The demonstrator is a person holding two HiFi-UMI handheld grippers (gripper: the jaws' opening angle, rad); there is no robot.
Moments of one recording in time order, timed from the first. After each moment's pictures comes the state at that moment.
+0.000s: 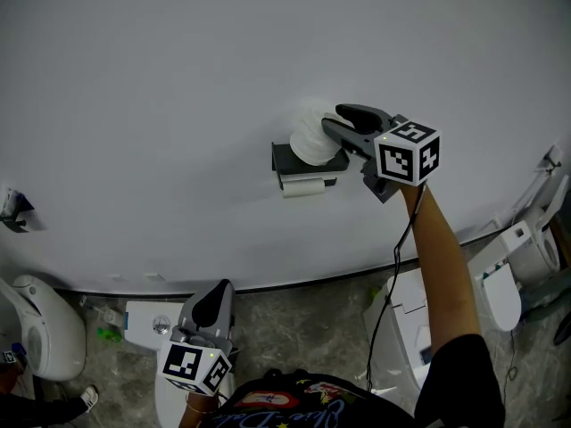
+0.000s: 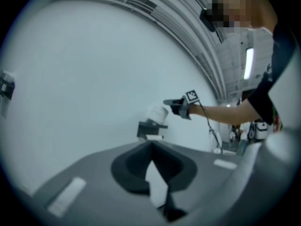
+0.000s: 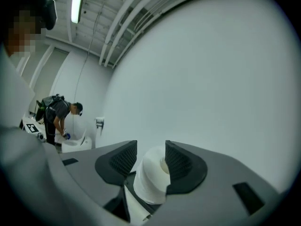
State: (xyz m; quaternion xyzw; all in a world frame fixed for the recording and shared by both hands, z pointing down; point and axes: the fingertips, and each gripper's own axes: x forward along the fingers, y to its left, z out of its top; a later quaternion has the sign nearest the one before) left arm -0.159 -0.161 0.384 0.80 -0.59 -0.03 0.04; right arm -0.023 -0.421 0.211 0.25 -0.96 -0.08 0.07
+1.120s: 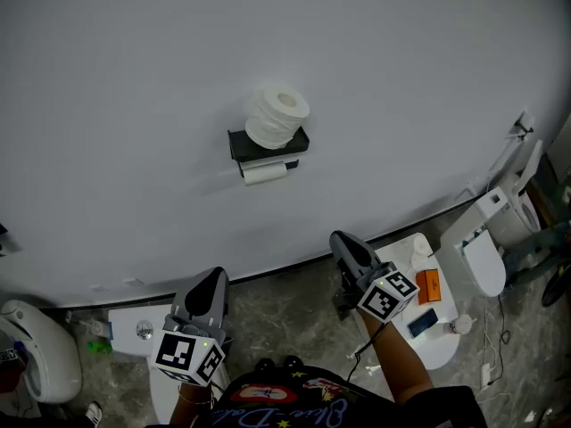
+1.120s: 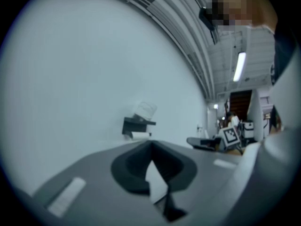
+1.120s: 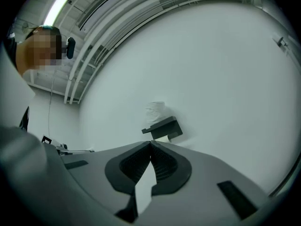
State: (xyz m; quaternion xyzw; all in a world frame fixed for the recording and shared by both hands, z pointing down) left arm -0.116 -0.183 0.388 0.85 -0.53 -0.02 0.04; right arm 0.095 -0.266 0.405 0.38 -0.90 0.14 -0.14
